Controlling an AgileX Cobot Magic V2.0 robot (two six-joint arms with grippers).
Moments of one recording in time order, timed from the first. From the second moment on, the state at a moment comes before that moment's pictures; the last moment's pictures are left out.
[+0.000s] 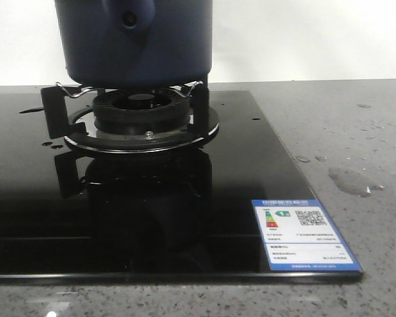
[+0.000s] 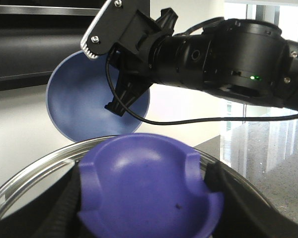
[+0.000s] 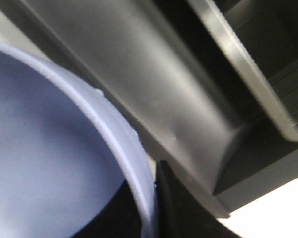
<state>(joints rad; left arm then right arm) -0.28 0.65 -0.86 -1.19 0.46 1.18 0.82 1.97 -2.28 -1.34 0.98 0.25</state>
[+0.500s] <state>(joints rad) -0.28 0.65 -0.86 -1.18 0.45 1.18 0.81 1.98 -2.28 -1.07 1.10 0.26</state>
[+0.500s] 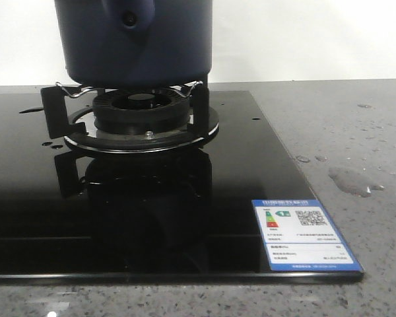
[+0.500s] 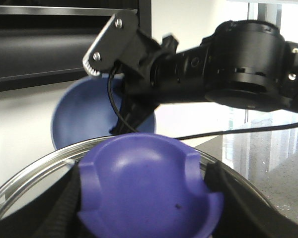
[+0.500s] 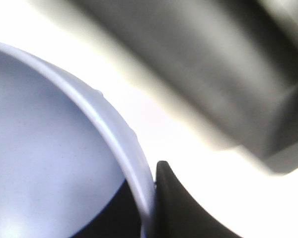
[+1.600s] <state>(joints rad) -0.30 0.94 -0.89 -1.25 0.44 1.28 0.10 1.49 -1.69 0.03 1.27 0.17</state>
